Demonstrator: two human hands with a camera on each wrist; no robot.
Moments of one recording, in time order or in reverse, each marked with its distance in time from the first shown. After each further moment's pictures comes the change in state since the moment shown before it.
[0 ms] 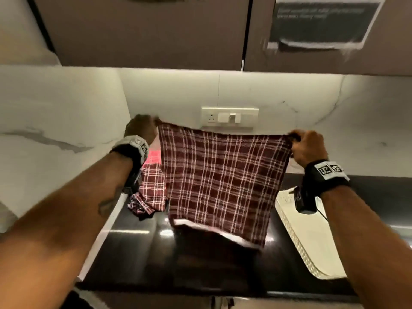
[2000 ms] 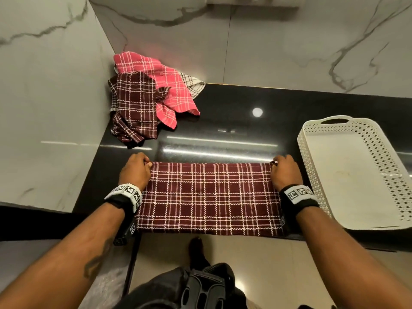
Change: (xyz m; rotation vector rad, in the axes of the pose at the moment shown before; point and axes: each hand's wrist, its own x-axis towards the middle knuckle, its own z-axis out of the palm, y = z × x) left_hand -0.258 -0.068 0.222 -0.093 -0.509 -0.426; right_hand -0.187 0.122 0.204 -0.386 -0.627 0.309
